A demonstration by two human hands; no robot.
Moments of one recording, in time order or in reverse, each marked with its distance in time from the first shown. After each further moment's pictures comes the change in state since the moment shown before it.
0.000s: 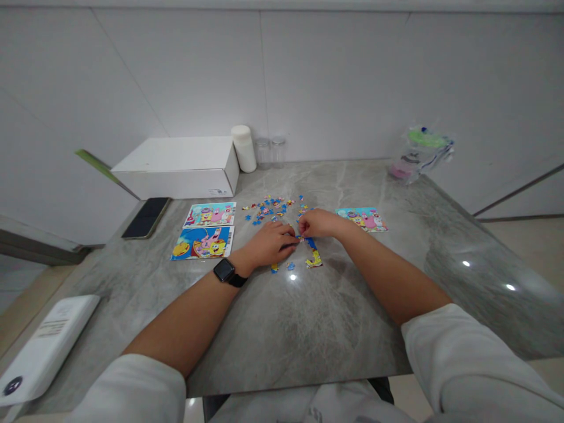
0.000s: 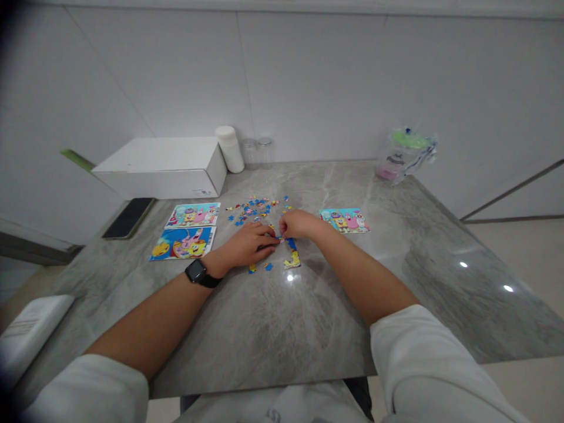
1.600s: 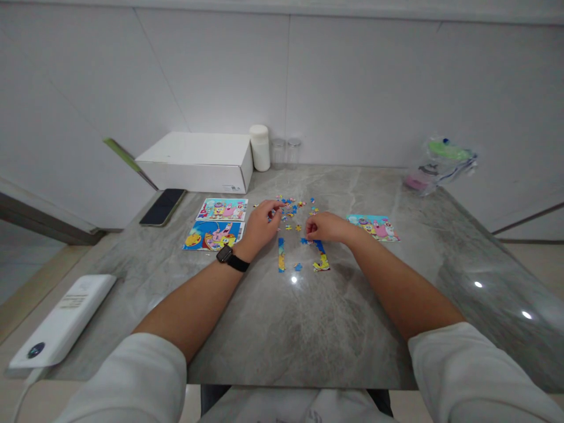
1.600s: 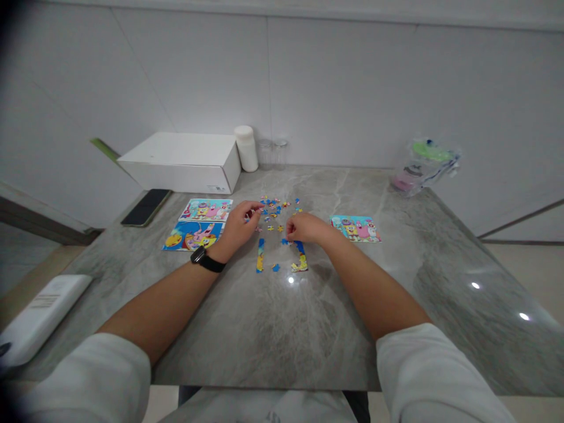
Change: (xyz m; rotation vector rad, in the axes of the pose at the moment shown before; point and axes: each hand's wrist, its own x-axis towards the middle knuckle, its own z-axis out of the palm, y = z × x) left_hand -0.005 -0.033 -0.003 -0.225 0.626 -0.554; right_hand 0.006 -0.002 0.005 0.072 0.052 -0.022
